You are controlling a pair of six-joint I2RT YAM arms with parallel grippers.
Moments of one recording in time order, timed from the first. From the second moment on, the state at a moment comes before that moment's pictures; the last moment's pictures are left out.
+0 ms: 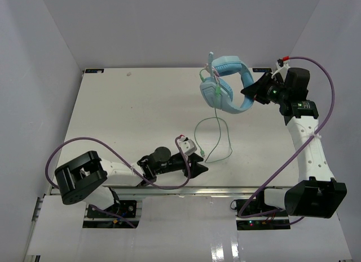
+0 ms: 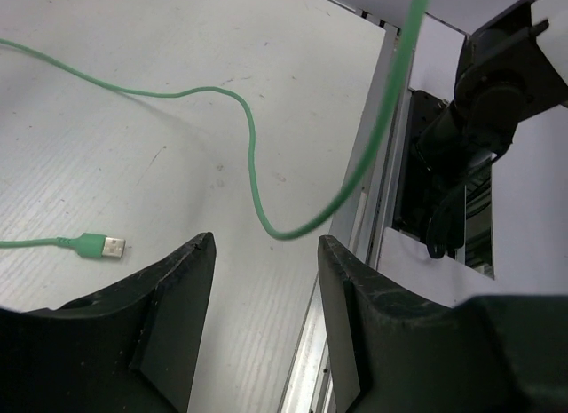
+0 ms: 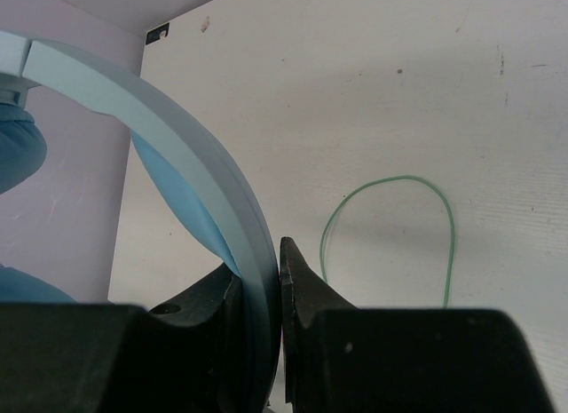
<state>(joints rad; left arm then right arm) -1.08 1.45 0.44 0.89 0.23 -0.25 -0.02 1.24 1.28 -0.47 -0.57 0.52</state>
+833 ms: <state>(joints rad) -1.14 1.73 0.51 1.30 0.15 -0.24 -0.03 1.24 1.28 -0.46 -0.64 0.58</state>
